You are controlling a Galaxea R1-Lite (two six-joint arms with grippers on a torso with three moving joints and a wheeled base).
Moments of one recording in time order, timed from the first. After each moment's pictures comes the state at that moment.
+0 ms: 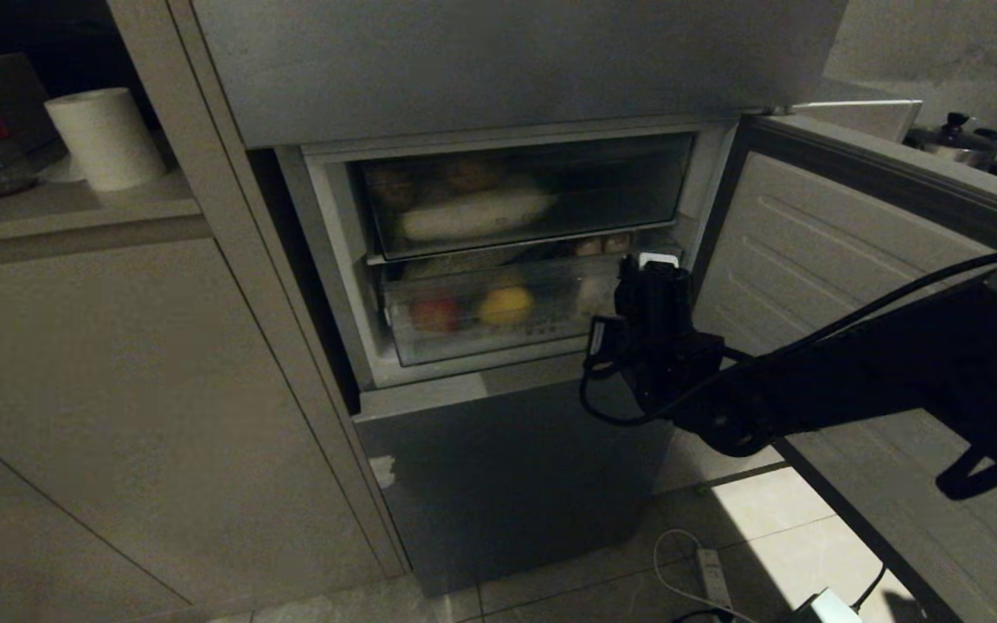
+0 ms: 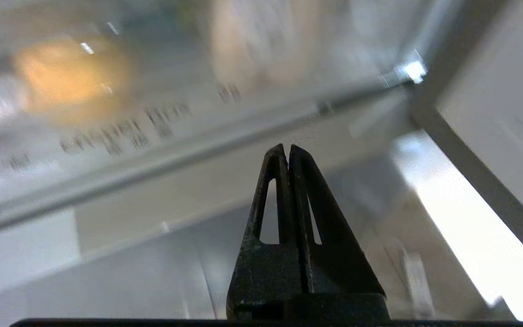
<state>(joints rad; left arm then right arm) 0.00 0.00 0.00 -0.01 0.00 -0.01 0.58 2.15 -1.33 -0.57 -0.63 0.27</state>
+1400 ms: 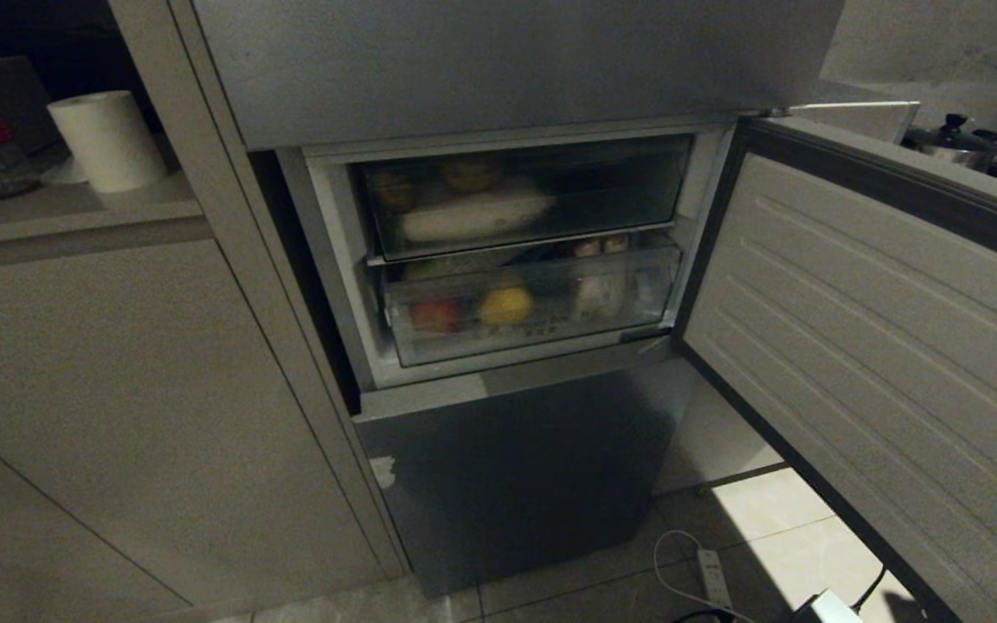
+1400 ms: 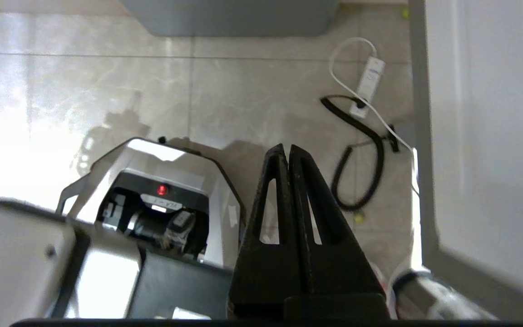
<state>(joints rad) 0.00 0.00 0.00 -0.01 0.00 -0.01 0.46 0.76 -0.38 0.32 -0.15 0.14</state>
